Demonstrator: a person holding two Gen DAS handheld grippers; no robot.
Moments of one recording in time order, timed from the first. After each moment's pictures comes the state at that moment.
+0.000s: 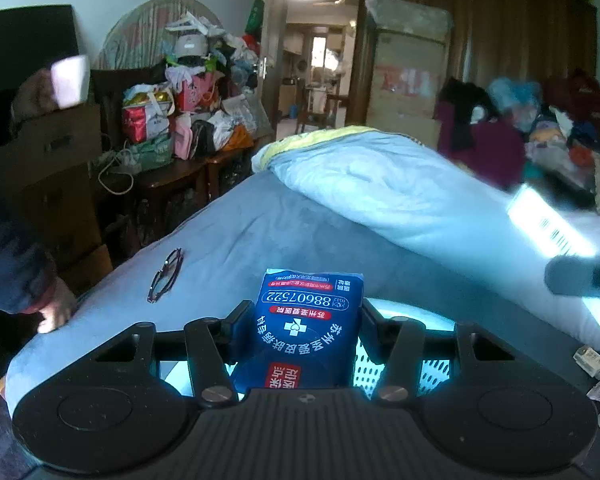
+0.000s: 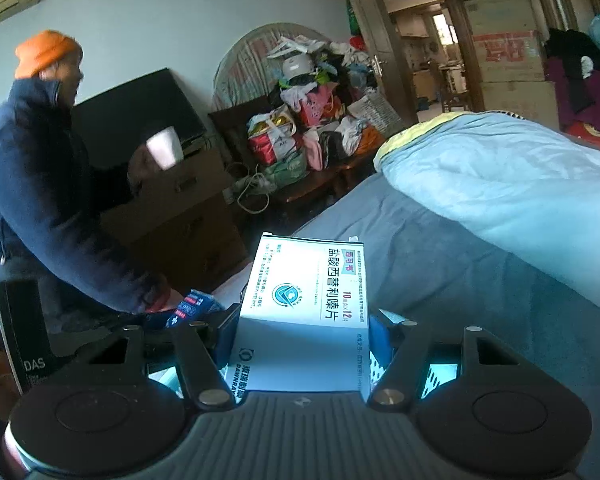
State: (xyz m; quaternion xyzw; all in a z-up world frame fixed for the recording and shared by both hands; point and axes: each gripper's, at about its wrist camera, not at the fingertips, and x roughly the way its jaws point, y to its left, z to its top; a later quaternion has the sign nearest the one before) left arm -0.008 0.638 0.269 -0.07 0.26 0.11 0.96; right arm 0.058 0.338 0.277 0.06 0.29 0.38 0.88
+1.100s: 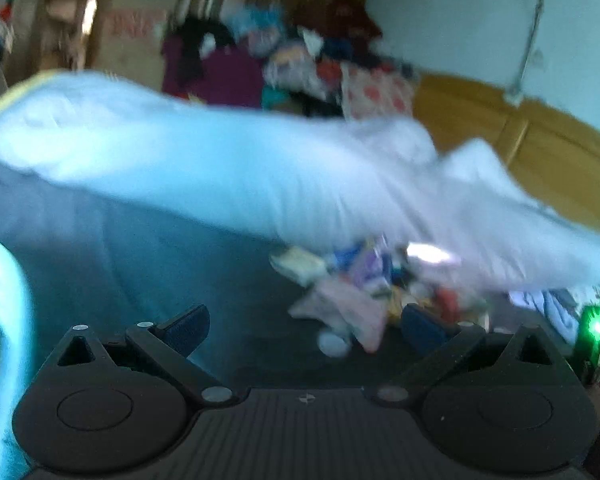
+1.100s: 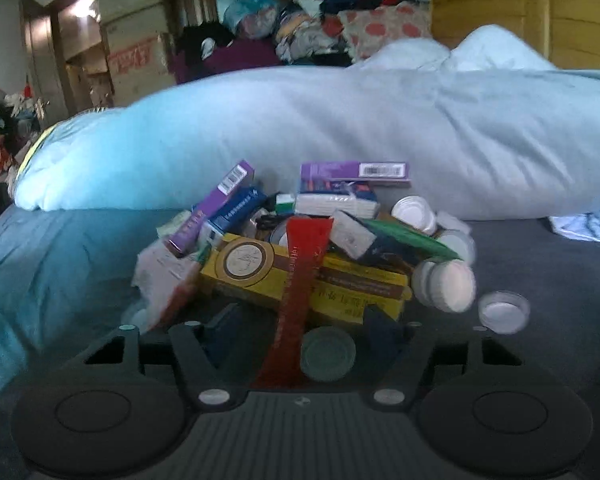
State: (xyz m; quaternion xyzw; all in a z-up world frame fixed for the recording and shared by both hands) left arm 0.035 0.297 0.175 -0.05 0.31 -0.26 0.92; right arm -0.034 -0.116 0.042 0.12 0.30 -0.09 0.94
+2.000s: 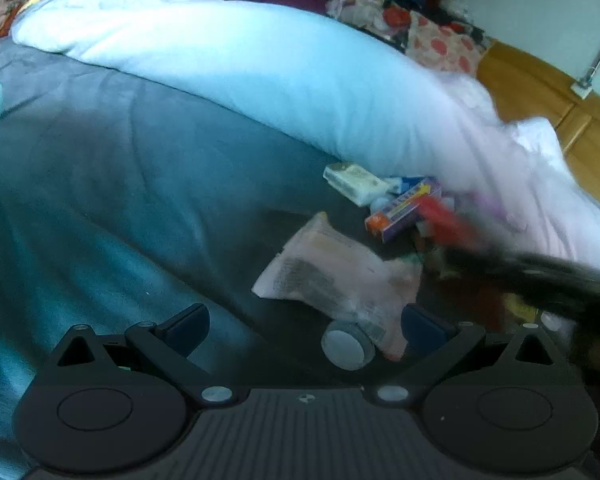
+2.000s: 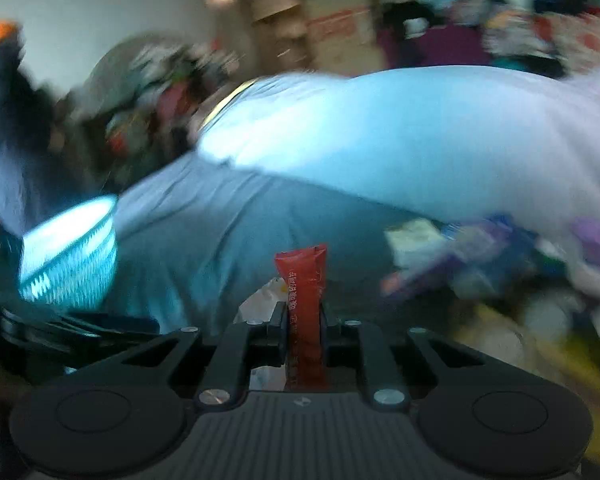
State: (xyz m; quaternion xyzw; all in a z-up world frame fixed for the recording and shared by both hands) left arm 0.078 0.313 0.085 -0.11 0.40 -0.20 0.89; right arm 0.037 -0.037 0.066 0.10 0.30 0.19 0.93
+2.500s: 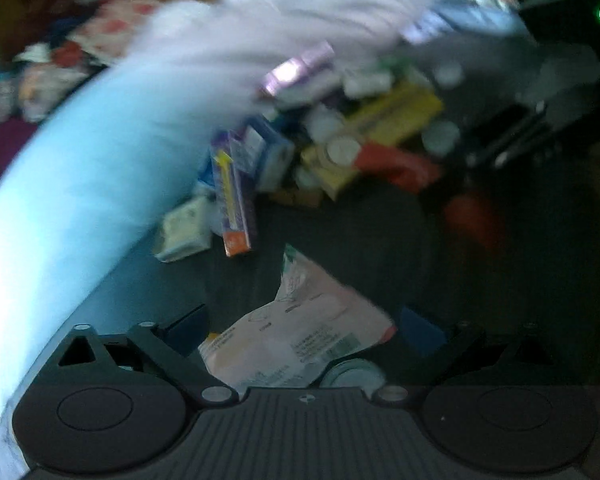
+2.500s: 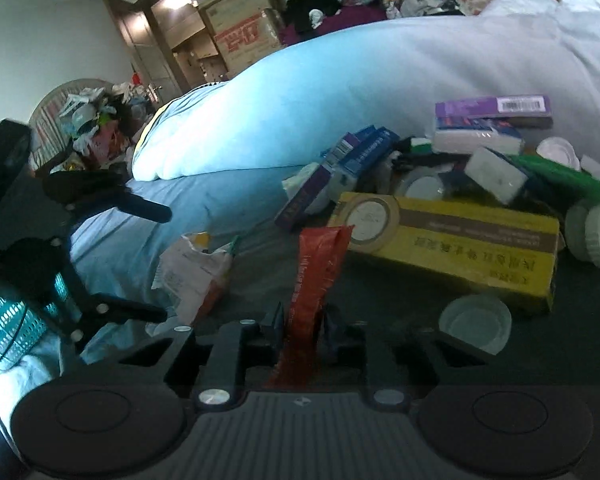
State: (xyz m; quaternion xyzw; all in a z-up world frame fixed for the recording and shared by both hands) left arm 0.120 0.196 0.100 0.40 0.30 -0.46 0.73; right arm 0.001 -0.101 -0.004 0.18 0.31 0.11 0.92
